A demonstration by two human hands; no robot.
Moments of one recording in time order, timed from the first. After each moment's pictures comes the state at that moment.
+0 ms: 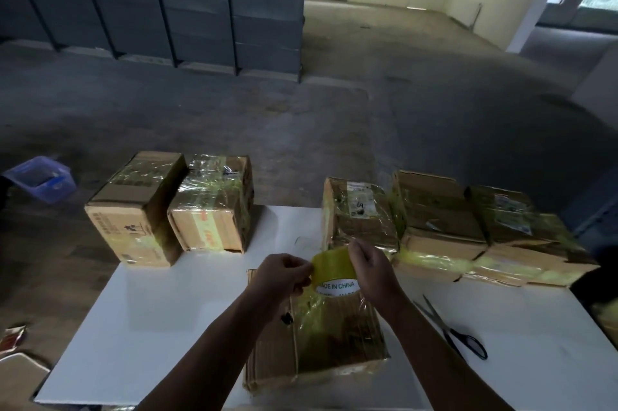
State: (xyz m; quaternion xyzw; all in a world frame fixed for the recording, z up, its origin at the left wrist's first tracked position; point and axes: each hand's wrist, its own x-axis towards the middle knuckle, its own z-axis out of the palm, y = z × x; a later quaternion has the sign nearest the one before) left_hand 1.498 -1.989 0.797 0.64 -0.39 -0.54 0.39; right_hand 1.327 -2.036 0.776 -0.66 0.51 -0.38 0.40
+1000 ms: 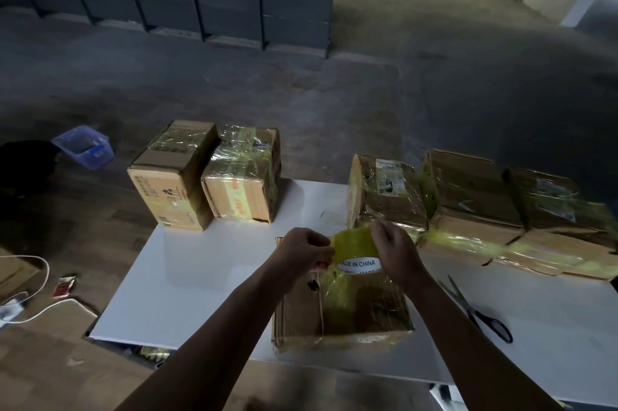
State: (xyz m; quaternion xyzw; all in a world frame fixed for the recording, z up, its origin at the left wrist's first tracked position) left_hand 1.512 -1.979 0.791 0.64 -0.41 -0.54 0.35; right_hand 1.336 -2.027 0.775 -0.68 0.50 -0.37 0.40
